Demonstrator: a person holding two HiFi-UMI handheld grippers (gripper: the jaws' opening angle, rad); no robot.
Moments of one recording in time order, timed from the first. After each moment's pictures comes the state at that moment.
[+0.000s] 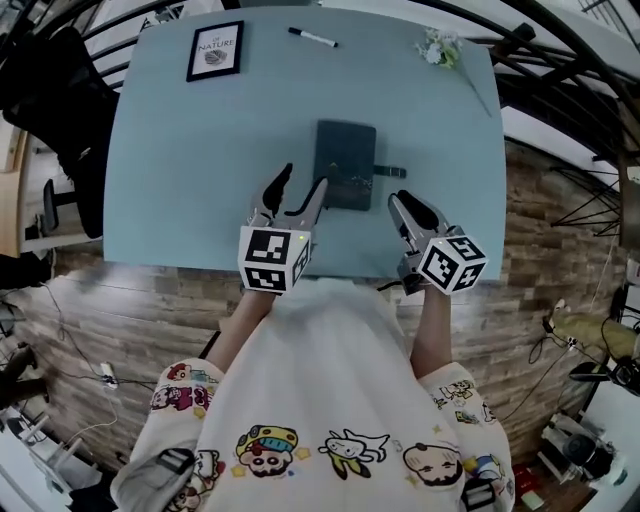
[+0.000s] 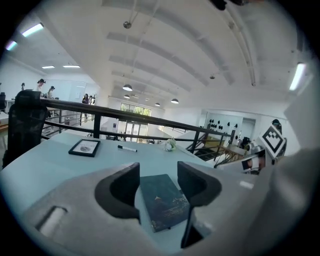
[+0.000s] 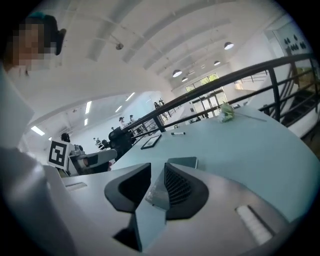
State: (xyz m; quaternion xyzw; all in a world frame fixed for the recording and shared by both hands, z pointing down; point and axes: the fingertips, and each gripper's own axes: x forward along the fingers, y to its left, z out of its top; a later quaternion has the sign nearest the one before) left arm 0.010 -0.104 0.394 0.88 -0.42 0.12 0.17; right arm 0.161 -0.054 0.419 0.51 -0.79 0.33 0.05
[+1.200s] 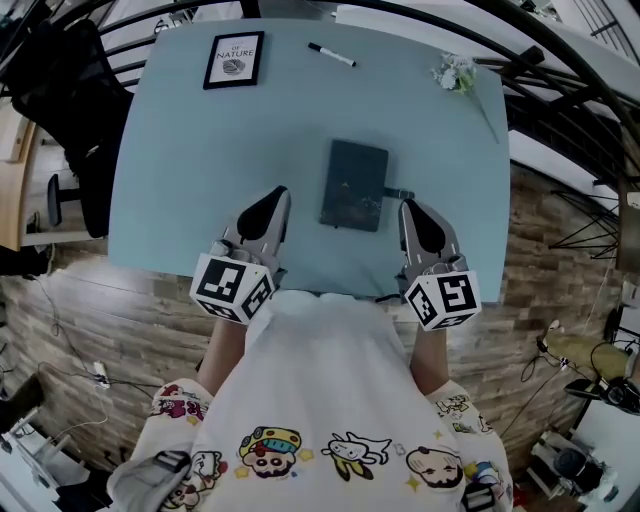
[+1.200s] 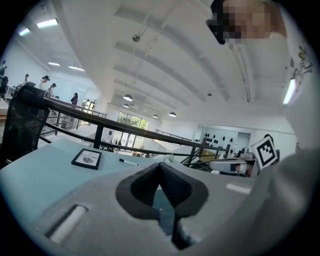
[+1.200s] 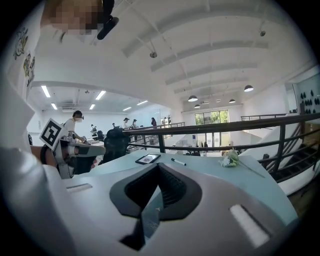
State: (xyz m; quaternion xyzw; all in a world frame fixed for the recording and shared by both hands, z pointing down) left arm -0.060 -0.109 0.338 0.89 -0.41 0.03 0.17; right arm 0.123 -0.081 0.339 0.56 -0.82 0.13 0.08
